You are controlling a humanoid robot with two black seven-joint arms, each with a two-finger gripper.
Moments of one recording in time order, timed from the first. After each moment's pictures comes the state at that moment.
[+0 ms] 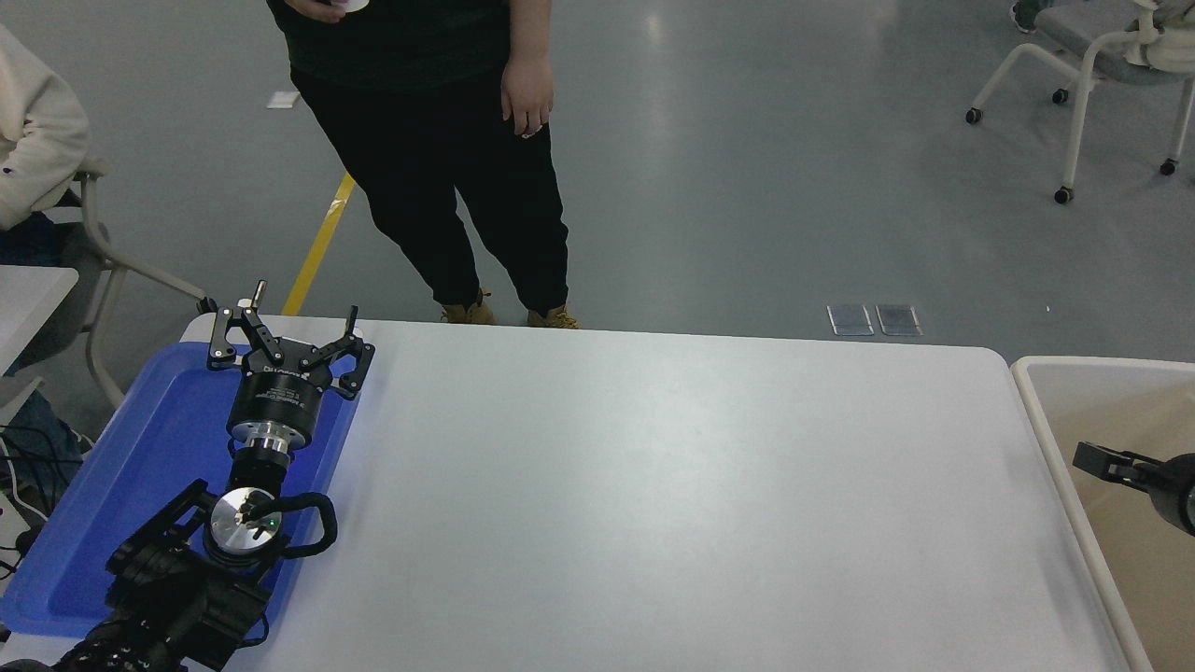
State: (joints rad) left arm -0.50 0.13 -1.12 -0.54 -0.09 -0.62 -0.35; right arm 0.80 -0.80 -0.21 0.72 -1.03 -0.04 0.04
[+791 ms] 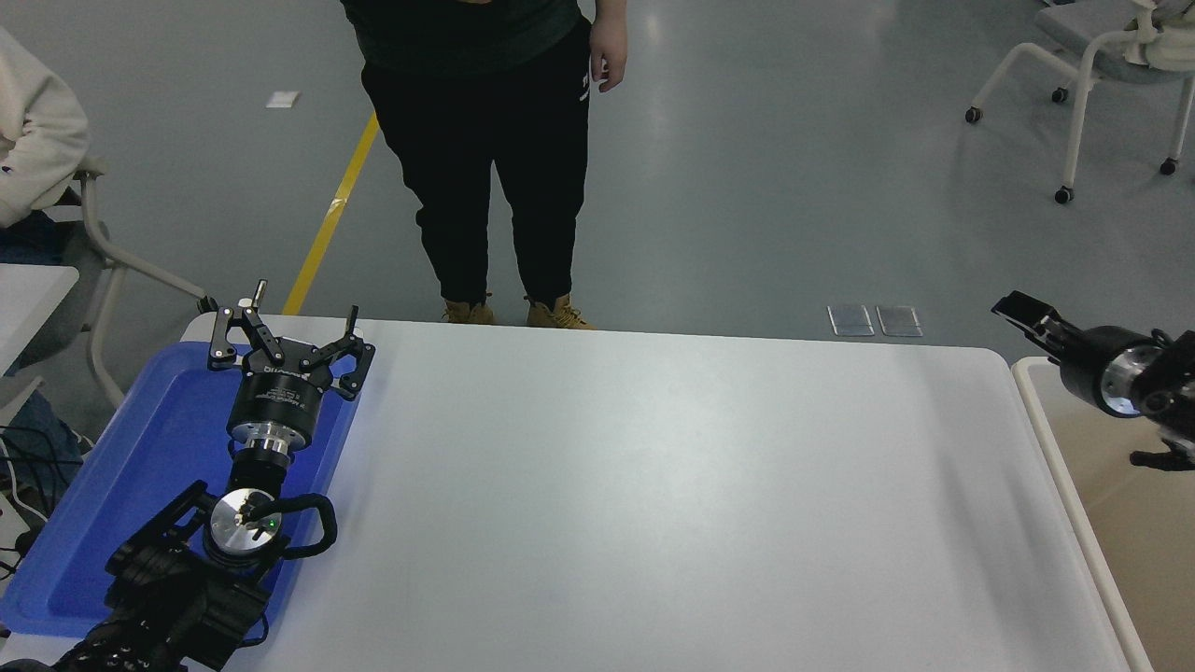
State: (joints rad) left arm -0.50 0.14 -1.12 -0.54 -0.09 -0.62 -0.35; right arm 0.88 -0.68 0.19 0.78 -0.46 -0.01 0.04
